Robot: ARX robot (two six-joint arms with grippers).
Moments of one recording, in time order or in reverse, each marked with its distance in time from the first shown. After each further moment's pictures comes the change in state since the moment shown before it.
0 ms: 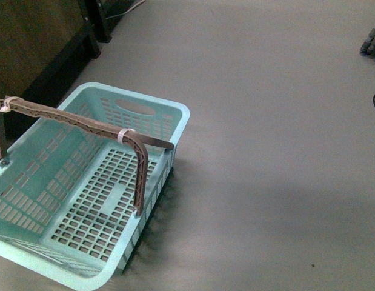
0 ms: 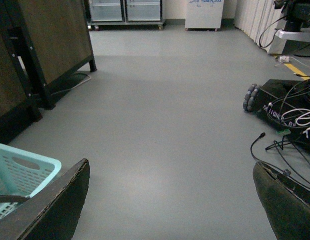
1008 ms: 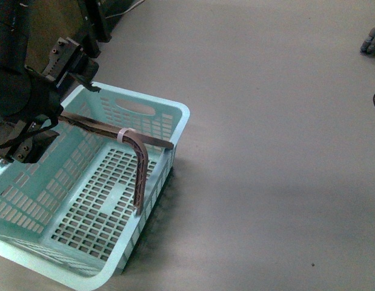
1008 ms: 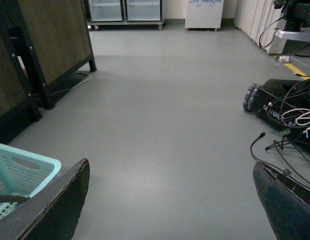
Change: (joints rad) left arm -0.093 0.981 0.560 0.234 -0.138 -0.122; right arm 0.000 0.000 0.000 0.000 0.000 0.000
